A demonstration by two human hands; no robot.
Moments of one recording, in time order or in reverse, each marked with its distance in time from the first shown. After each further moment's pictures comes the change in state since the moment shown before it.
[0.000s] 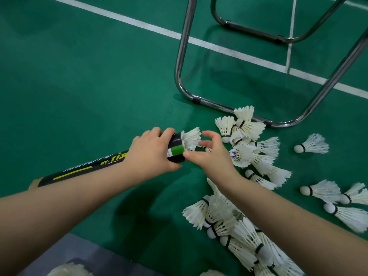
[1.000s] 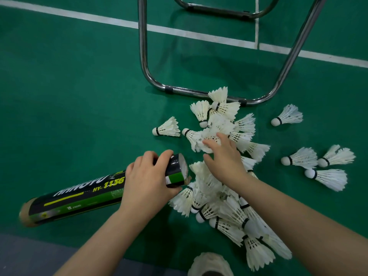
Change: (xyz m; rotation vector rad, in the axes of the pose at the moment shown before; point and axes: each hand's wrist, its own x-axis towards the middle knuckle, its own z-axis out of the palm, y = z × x) left_hand -0.063 0.058 0.034 -0.026 0.081 0.021; right_hand 0.002 0.084 -0.072 -0.900 0.157 -0.047
